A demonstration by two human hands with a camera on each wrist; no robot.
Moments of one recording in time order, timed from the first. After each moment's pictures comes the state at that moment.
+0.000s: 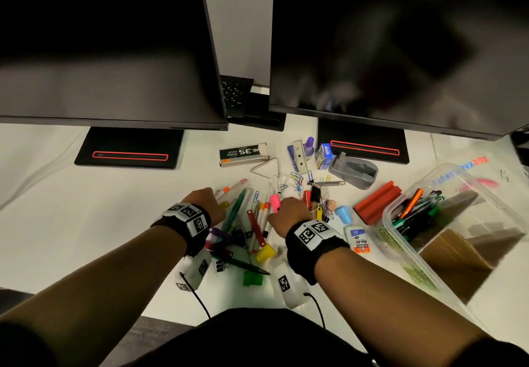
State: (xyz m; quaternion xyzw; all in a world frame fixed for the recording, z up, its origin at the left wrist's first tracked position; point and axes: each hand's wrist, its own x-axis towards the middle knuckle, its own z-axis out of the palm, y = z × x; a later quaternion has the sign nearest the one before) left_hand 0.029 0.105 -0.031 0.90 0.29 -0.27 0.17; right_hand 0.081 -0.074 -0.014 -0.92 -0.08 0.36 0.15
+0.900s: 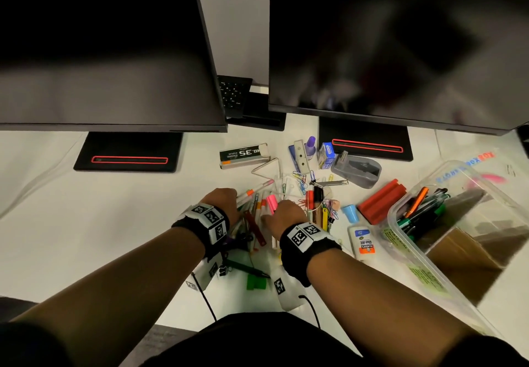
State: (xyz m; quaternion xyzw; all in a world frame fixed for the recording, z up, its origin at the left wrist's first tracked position) left_hand 0.045 0.084 -0.030 0.93 0.19 -0.28 0.16; right_hand 0.077 -0.064 -0.023 -0.92 -0.05 0.36 0.18
